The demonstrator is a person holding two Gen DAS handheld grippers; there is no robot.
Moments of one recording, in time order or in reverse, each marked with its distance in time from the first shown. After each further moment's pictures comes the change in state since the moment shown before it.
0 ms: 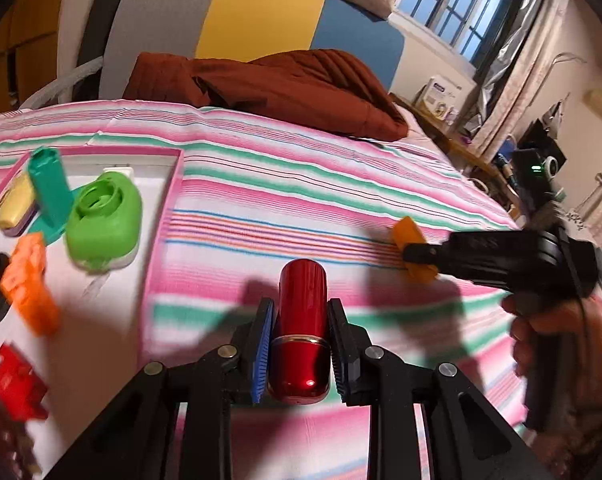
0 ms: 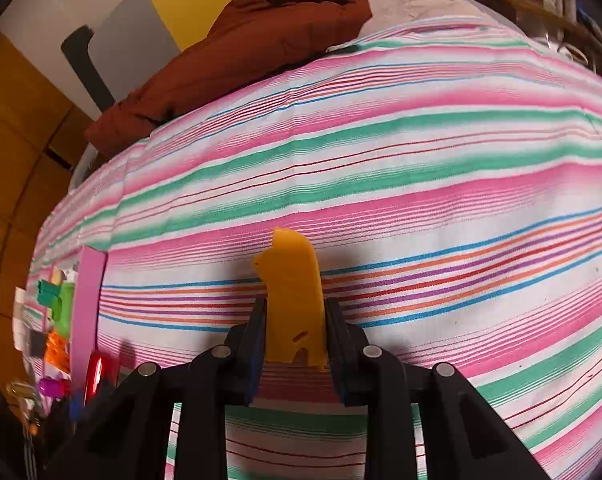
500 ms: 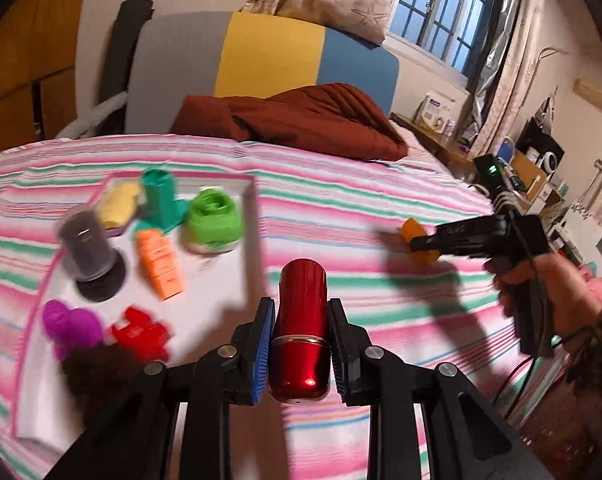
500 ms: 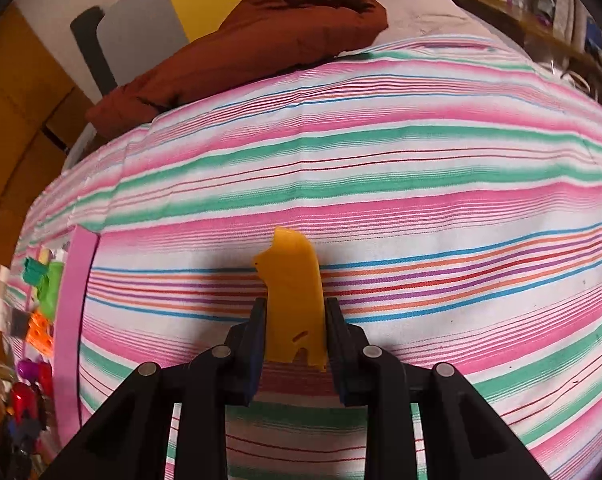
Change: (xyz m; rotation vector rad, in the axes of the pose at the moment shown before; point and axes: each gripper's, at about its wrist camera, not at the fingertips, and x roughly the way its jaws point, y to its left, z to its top) left arm -0.088 0.039 -0.031 0.069 -0.090 0.080; right arm -0.005 0.015 -0.010 -0.105 -0.011 -0.081
